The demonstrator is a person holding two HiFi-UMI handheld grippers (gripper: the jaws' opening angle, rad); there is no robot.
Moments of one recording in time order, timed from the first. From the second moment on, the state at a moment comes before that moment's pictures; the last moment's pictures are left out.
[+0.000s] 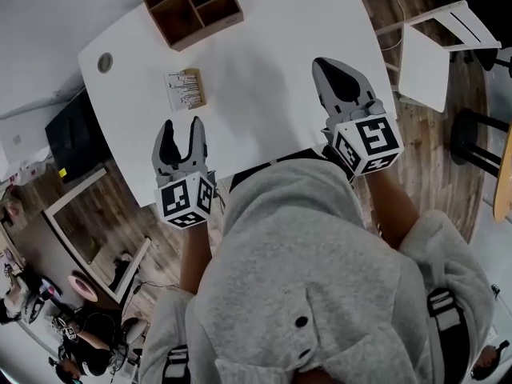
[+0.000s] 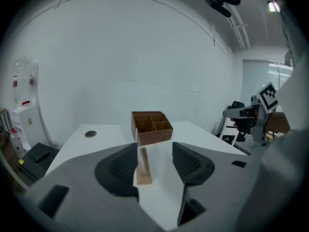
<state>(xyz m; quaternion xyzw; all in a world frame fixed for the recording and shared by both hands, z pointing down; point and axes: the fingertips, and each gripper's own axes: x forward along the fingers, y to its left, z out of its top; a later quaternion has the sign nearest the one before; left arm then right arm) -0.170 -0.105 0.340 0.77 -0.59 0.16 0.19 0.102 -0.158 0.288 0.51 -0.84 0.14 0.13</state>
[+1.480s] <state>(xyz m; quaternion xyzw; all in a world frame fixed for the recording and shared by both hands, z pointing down) -0.159 0.056 0.267 0.75 -0.64 0.13 0.10 0.060 -0.002 0.246 0.47 -0.87 0.08 0.09</state>
